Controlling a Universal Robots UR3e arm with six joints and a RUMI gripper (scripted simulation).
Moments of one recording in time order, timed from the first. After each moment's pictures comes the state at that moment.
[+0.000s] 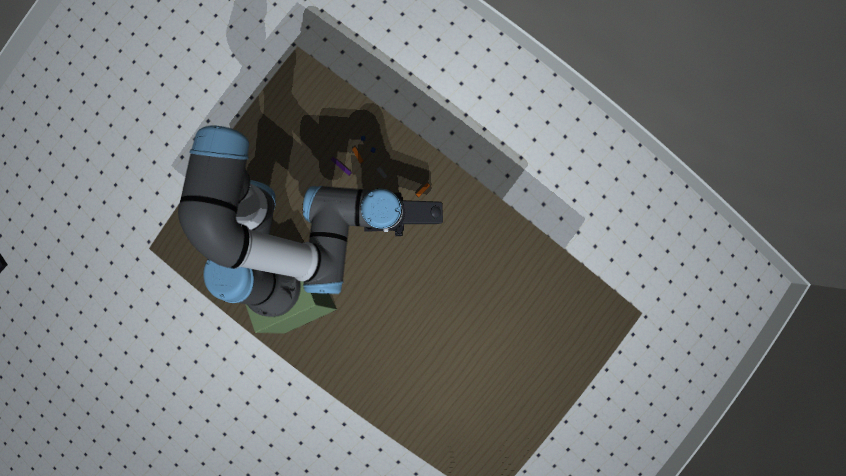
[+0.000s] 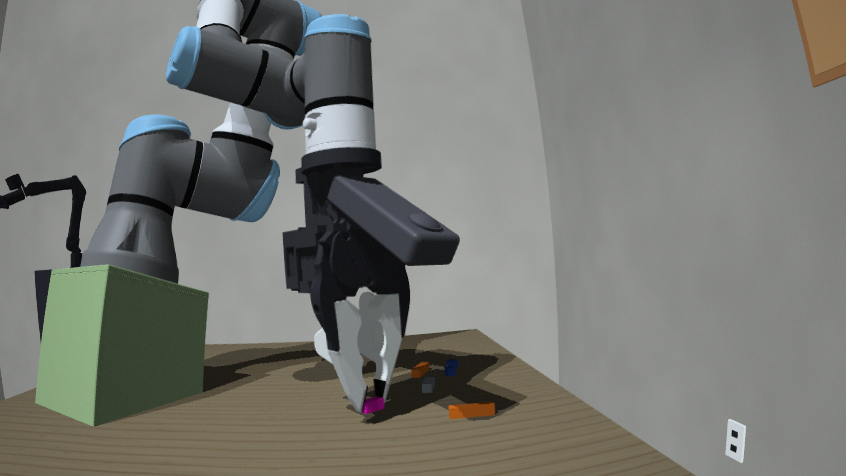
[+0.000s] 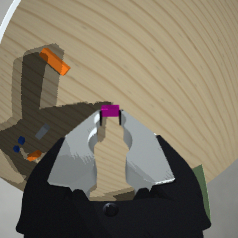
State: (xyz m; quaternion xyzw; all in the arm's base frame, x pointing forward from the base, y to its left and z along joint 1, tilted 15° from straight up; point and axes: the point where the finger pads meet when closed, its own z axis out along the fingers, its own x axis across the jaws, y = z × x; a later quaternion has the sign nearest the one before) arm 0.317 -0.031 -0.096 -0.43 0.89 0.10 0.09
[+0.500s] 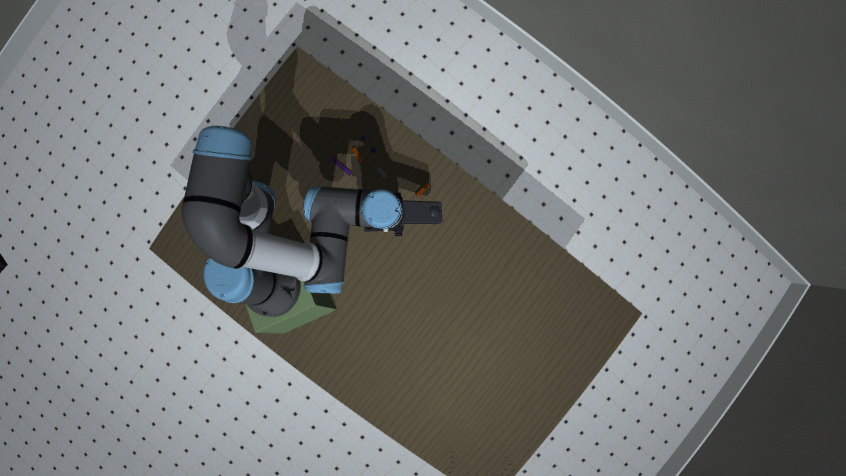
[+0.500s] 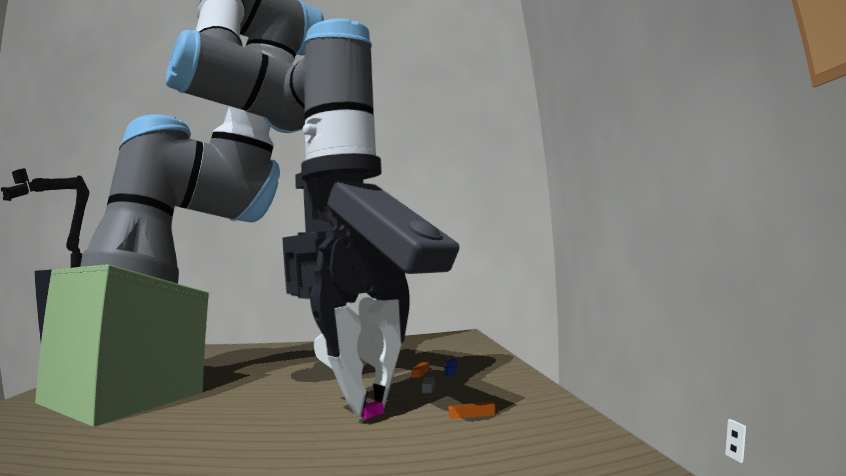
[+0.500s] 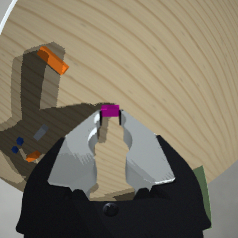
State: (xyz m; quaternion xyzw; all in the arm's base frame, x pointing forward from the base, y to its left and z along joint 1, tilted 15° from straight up) arm 0.316 -0.028 -0.101 -0.43 0.89 0.10 0.09
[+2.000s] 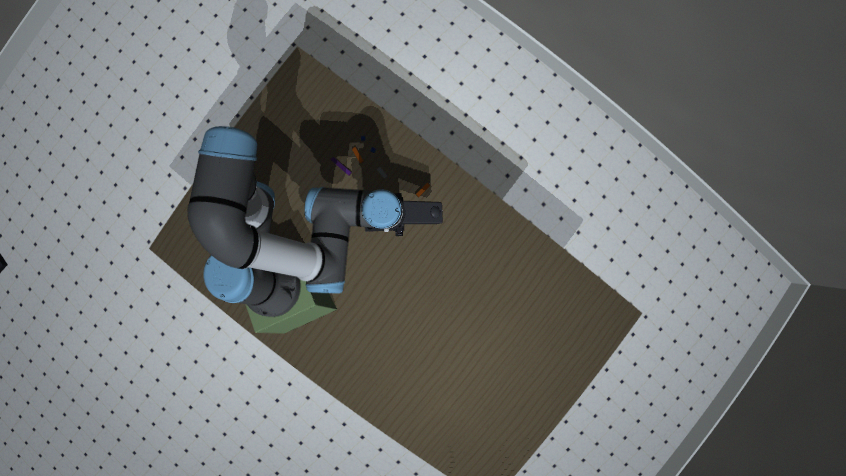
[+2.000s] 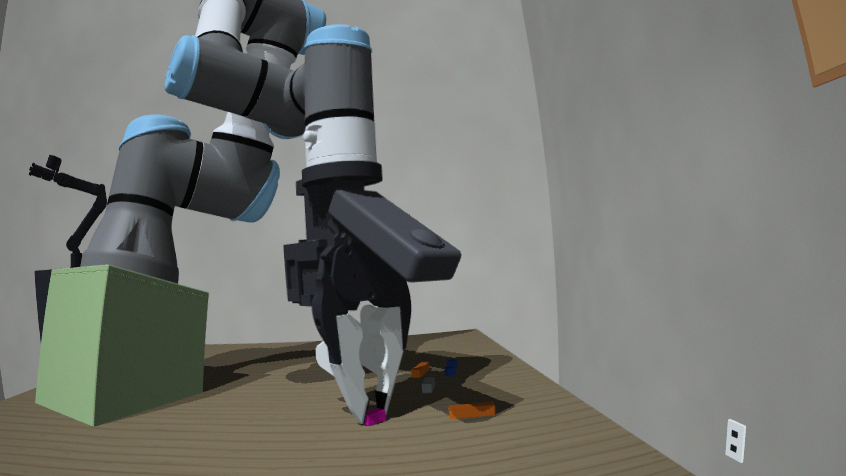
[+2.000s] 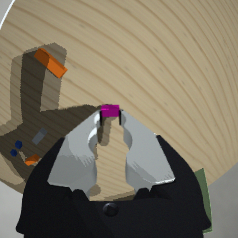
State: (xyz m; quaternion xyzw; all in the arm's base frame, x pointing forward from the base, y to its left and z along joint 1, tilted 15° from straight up) arm 0.318 -0.028 -0.107 -0.43 0.89 0.10 0.09
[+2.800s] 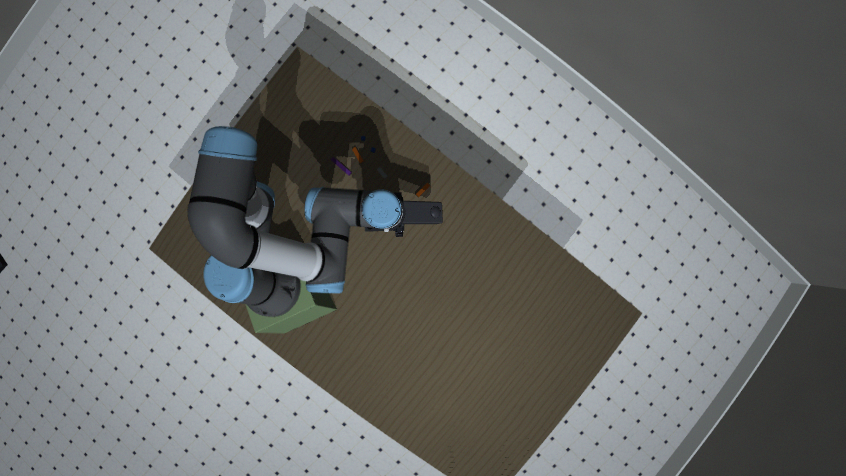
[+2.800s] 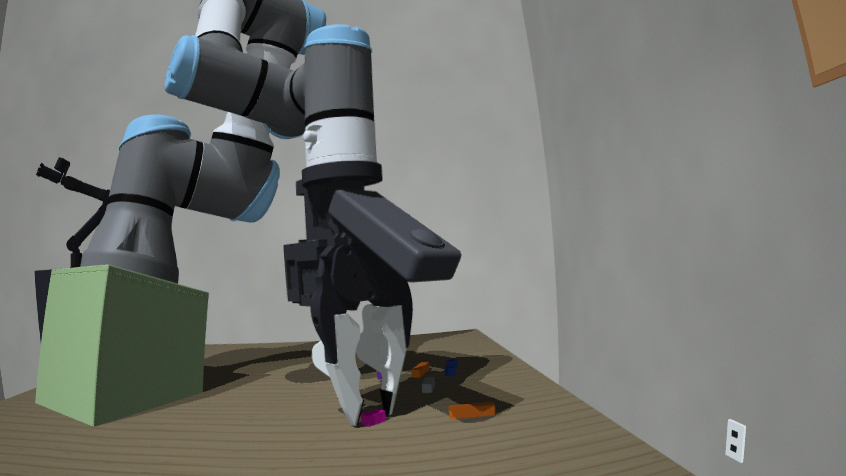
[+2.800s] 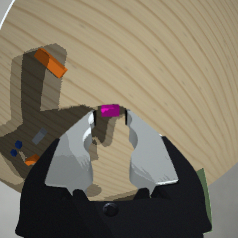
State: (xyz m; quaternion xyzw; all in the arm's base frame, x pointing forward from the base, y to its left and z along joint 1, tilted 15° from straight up) arm 0.318 -0.028 -0.107 -0.43 0.89 0.10 0.09
